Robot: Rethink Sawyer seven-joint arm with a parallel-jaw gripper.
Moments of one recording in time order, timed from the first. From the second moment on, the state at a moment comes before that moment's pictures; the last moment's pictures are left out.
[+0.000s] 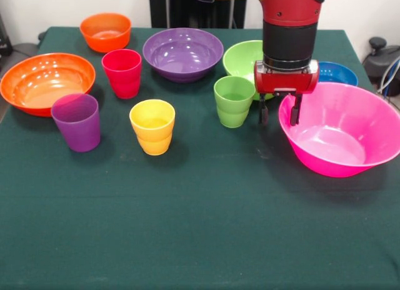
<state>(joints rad) -0.17 -0.45 0.13 1.63 -0.20 0.21 1.95</state>
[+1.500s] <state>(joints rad) -0.17 -0.46 0.13 1.64 -0.20 0.21 1.95</state>
